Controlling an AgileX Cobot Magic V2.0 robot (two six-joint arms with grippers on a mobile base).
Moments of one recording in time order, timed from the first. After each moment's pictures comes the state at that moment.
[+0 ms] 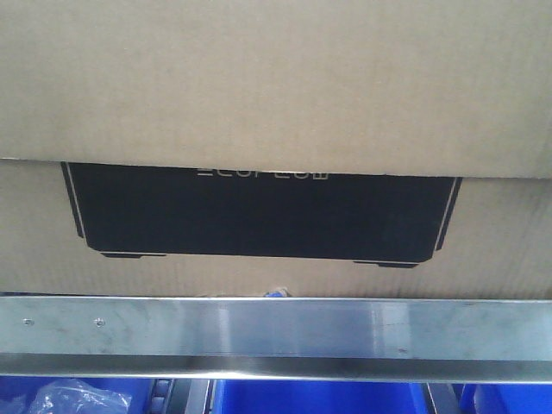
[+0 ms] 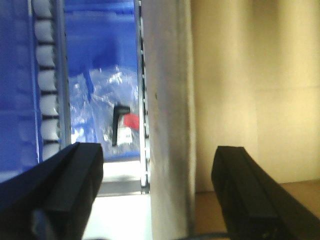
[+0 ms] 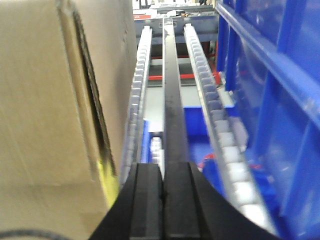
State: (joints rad) left arm -0.23 1.41 -1.52 0.02 1.18 -0.06; right arm -0.04 -0.01 0.03 0.15 0.07 0.01
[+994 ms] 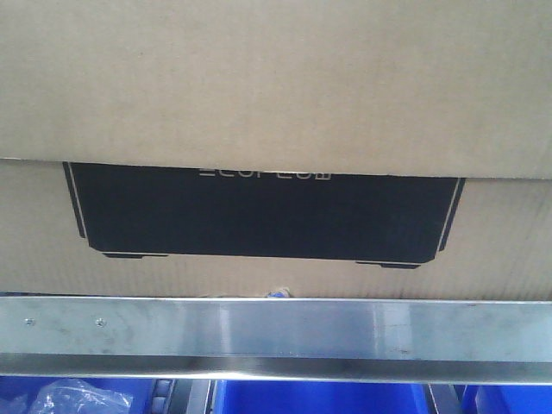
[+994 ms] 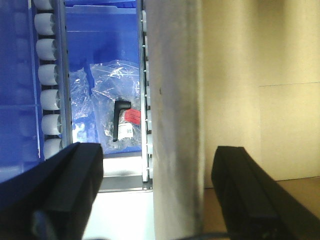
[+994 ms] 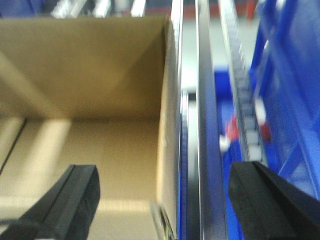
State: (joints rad) left arm -0.23 1.41 -1.52 0.02 1.19 -0.06; right arm -0.04 0.68 -1.00 0.19 0.80 0.00
